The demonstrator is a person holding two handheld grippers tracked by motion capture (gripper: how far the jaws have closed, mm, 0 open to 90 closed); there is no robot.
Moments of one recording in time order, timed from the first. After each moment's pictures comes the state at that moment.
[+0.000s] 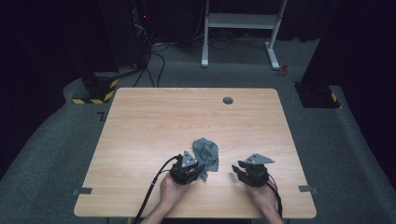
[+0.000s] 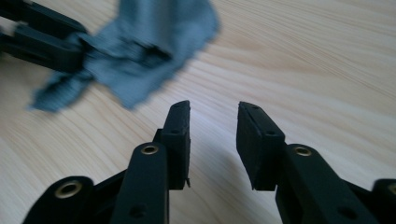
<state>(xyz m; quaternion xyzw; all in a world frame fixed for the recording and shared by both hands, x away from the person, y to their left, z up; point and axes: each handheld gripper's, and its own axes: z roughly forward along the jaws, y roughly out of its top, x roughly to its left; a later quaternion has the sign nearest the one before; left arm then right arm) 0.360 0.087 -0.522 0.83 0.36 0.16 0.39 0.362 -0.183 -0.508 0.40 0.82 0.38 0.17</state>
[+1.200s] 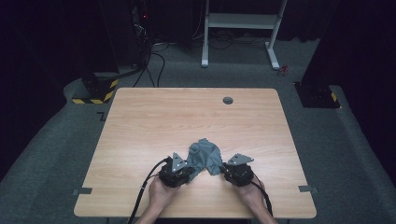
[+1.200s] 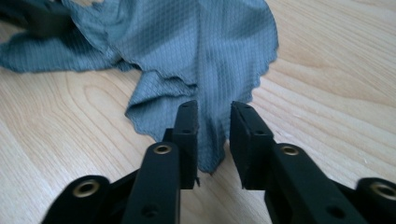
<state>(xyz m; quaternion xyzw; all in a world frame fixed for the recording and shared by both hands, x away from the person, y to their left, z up) 0.345 0.105 -0.511 0.83 0.36 0.20 0.38 0.364 -0.145 -0.516 0.35 0.85 0.35 0.17</state>
